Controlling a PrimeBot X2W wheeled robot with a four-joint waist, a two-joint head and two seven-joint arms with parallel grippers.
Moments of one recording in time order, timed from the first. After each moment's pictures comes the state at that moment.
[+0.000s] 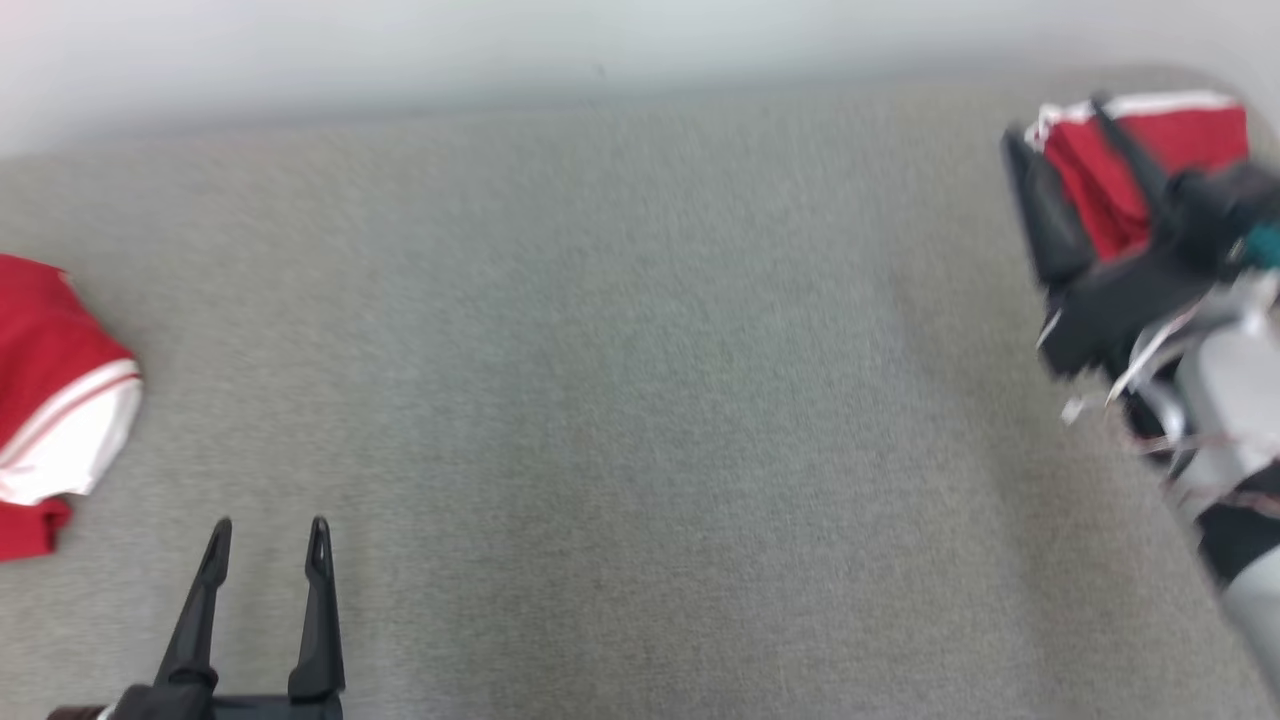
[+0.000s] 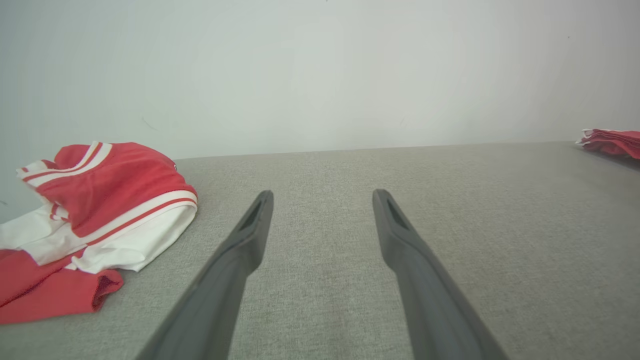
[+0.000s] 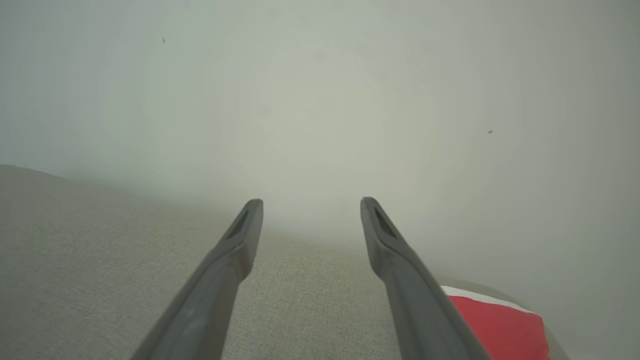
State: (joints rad) left arm 0.03 0.14 0.00 -0.04 -0.15 -0.06 -0.26; right arm -0.79 -0.57 0.40 0.54 0.42 0.13 -0.18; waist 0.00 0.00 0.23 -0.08
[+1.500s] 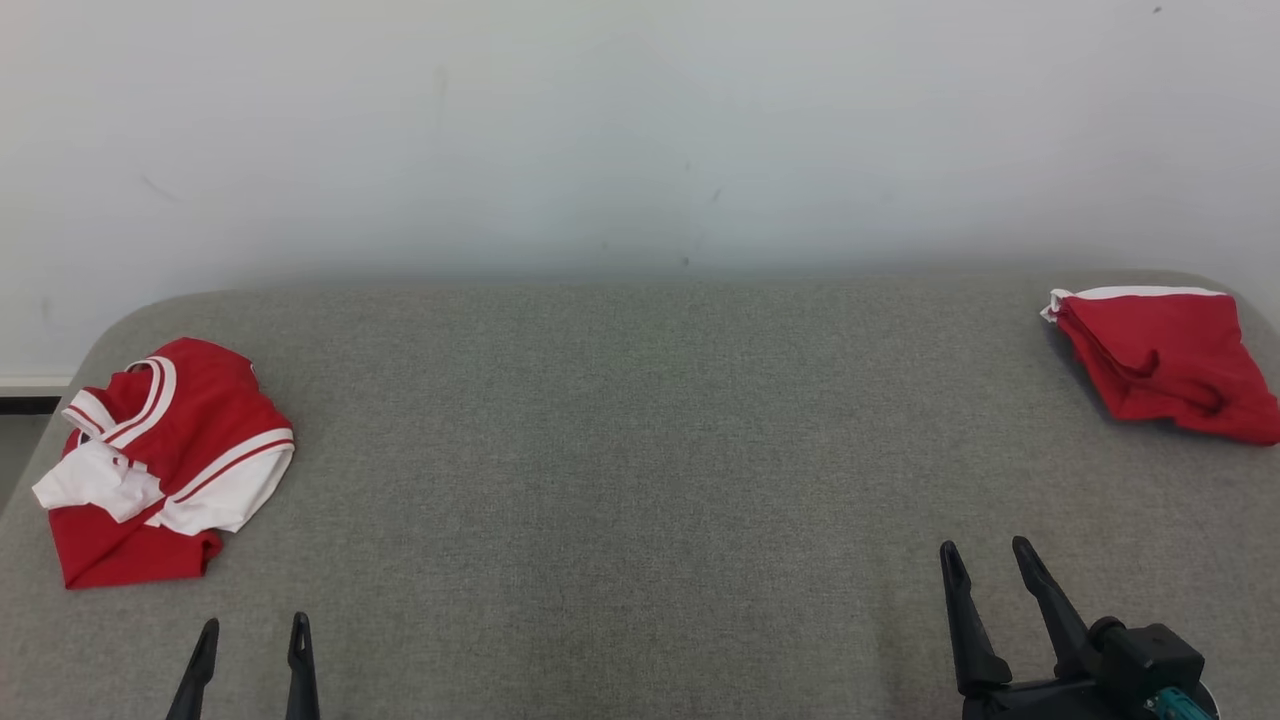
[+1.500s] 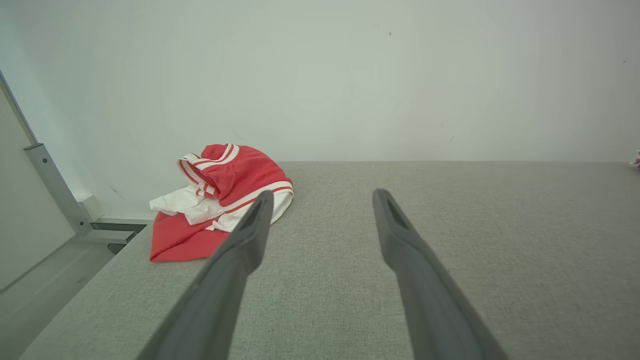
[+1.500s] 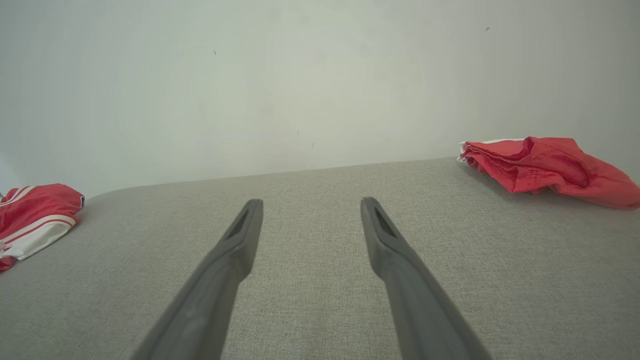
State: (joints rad) left arm 0.11 0.11 0.07 0.09 -0.12 -0.08 -0.26; right arm 0.04 -0.15 -0.01 0.16 0.24 0.13 -0.21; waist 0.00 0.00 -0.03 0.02
